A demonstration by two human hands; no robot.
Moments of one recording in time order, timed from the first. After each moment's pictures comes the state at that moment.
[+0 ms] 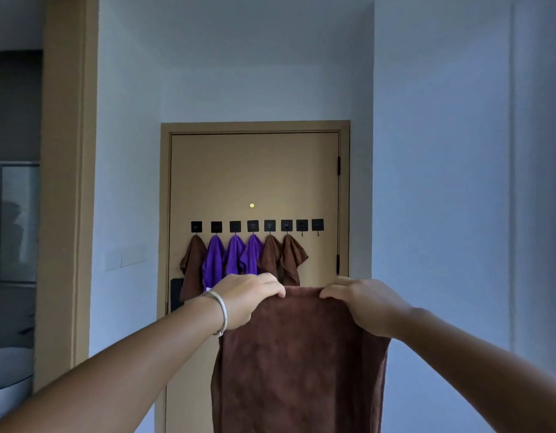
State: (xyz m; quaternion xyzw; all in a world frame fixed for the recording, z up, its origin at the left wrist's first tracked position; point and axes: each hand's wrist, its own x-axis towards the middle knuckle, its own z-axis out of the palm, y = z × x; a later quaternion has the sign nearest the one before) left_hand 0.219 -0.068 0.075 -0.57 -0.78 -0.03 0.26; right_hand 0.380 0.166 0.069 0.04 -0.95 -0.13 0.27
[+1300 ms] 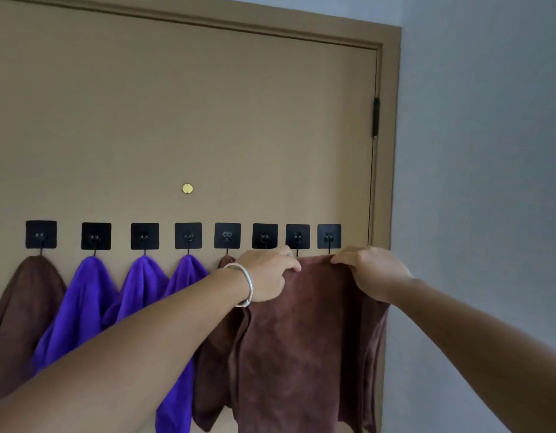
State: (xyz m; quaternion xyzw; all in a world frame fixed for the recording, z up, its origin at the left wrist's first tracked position) left_hand -0.339 0.391 0.129 -0.61 -0.75 -0.12 0.21; right_hand -0.169 0.577 0.127 -0.12 -0.93 -0.16 0.32
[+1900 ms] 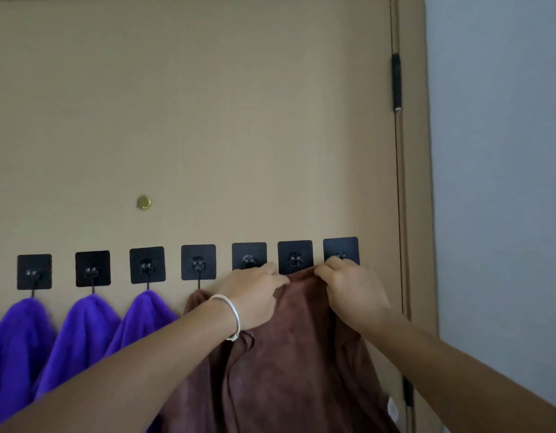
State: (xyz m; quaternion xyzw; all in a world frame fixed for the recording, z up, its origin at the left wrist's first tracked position) left_hand -0.433 0.509 0.119 -0.54 -0.79 -0.08 0.28; right_hand -0.307 0.679 0.104 -0.11 -0.88 -0.17 0.42
